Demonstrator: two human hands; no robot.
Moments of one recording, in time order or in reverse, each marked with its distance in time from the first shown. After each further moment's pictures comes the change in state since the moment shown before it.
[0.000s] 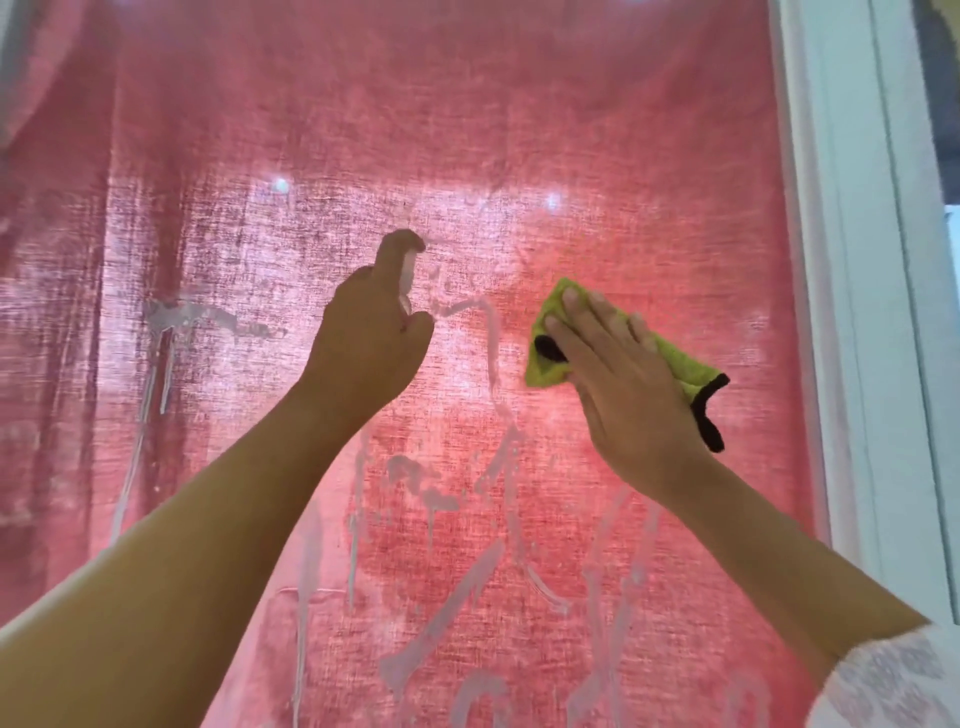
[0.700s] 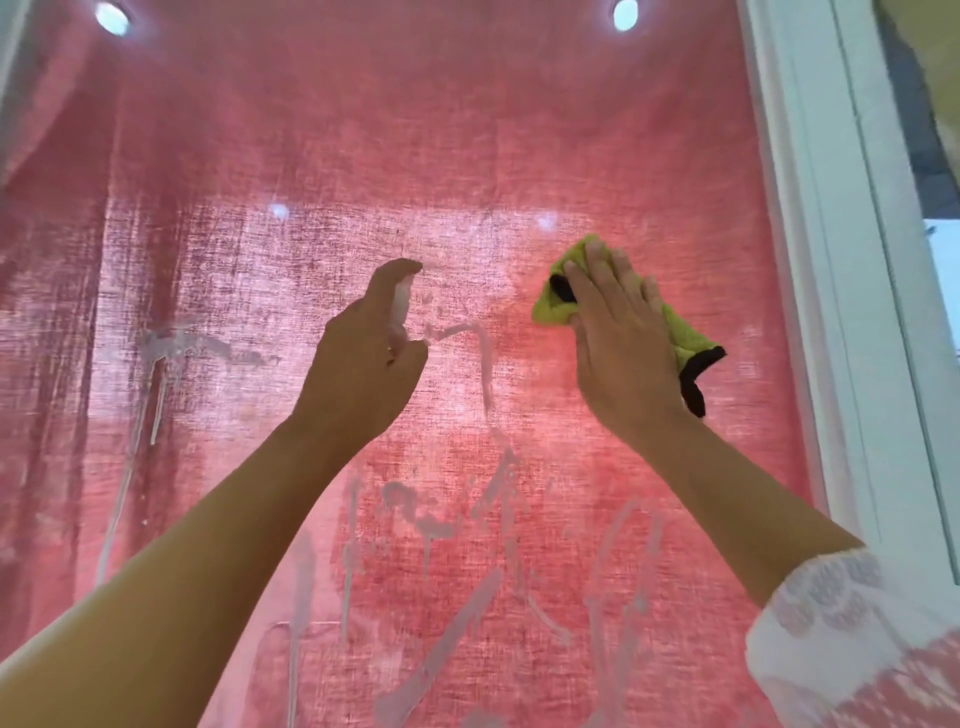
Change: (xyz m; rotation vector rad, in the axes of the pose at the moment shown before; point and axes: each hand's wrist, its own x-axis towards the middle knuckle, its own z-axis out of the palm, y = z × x) left_hand -0.006 0.000 0.000 -0.093 -0.003 0.008; right_hand 0.050 0.008 -0.001 -0.010 0.141 0.245
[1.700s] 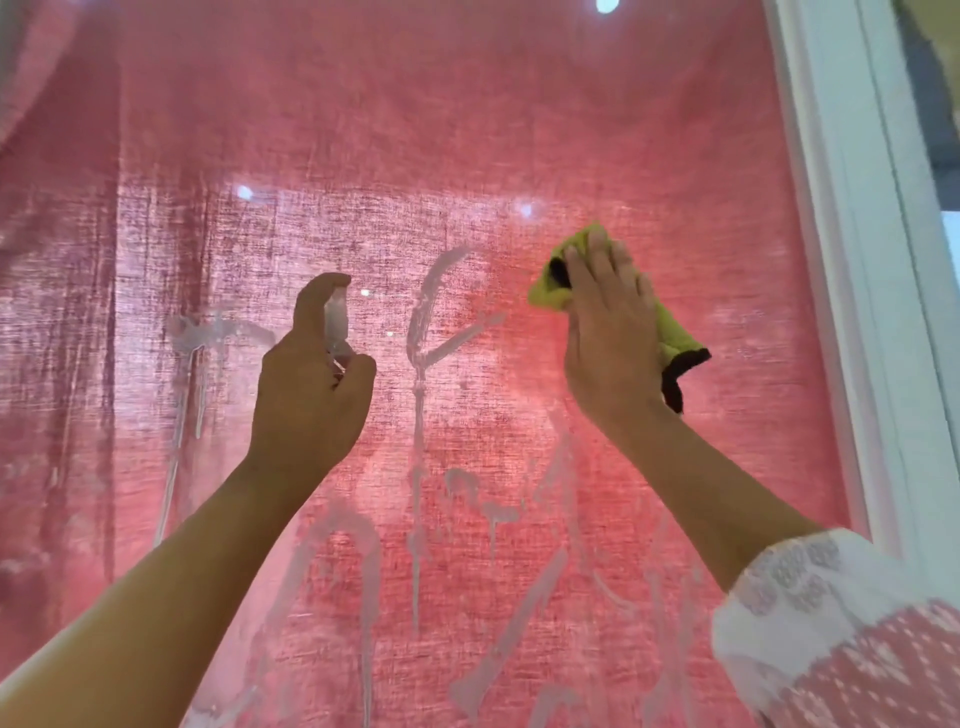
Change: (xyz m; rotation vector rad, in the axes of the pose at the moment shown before) left_hand -0.034 -0.060 -0.040 -0.097 0.115 -0.129; right_hand 0.004 -0.061 0.016 0.018 0.025 0.128
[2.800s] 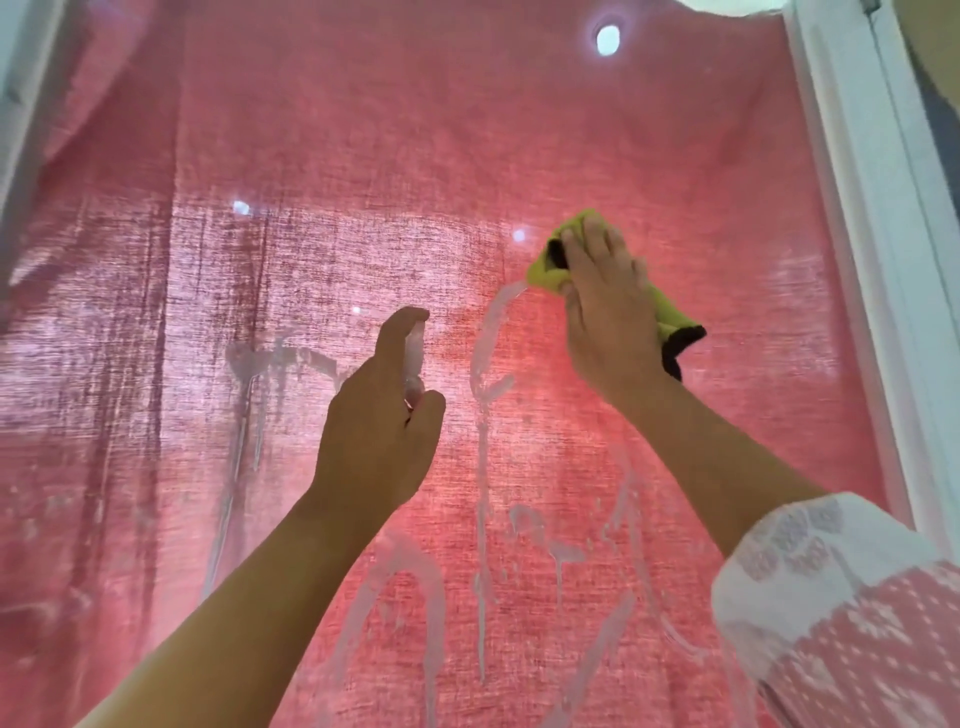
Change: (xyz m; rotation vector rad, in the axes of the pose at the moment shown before) left_hand 0.005 -0.013 -0.008 -0.098 -0.140 0.037; right_hand 0.055 -0.044 0.017 -0.015 -0.090 -0.003
